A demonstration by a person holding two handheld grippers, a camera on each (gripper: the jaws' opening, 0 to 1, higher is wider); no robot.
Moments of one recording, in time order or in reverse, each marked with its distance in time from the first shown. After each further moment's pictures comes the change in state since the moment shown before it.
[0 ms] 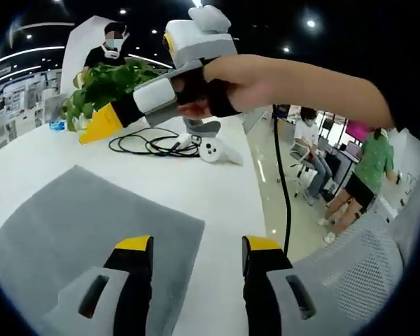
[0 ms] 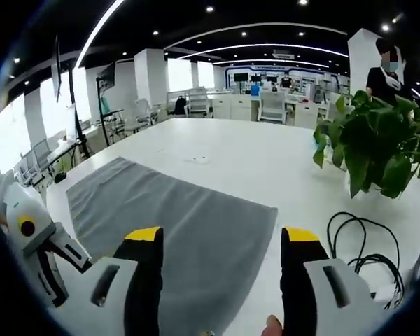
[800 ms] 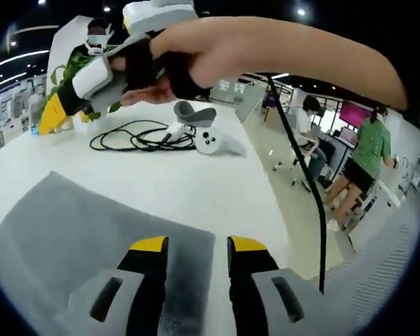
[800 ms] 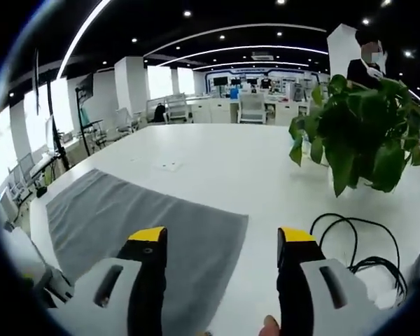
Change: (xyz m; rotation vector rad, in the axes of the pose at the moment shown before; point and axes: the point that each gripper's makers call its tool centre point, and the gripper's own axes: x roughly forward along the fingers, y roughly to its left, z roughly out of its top) left arm 0.066 0.008 -0.007 0.109 0.061 -0.070; right arm 0.035 -0.061 -0.004 0.061 -0.033 -0.097
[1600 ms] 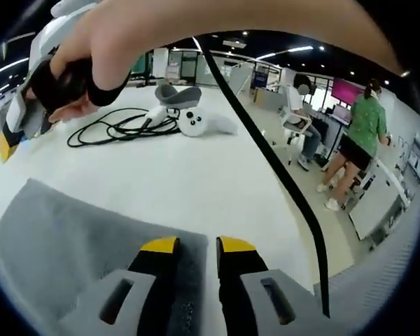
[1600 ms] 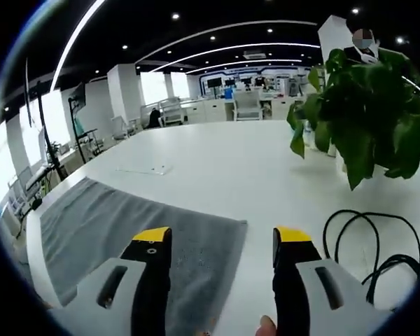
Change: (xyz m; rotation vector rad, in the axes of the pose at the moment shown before) left arm 0.035 -0.006 -0.008 0.047 0.067 -0.009; right arm 0.049 -0.013 -0.010 0.080 -0.010 0.006
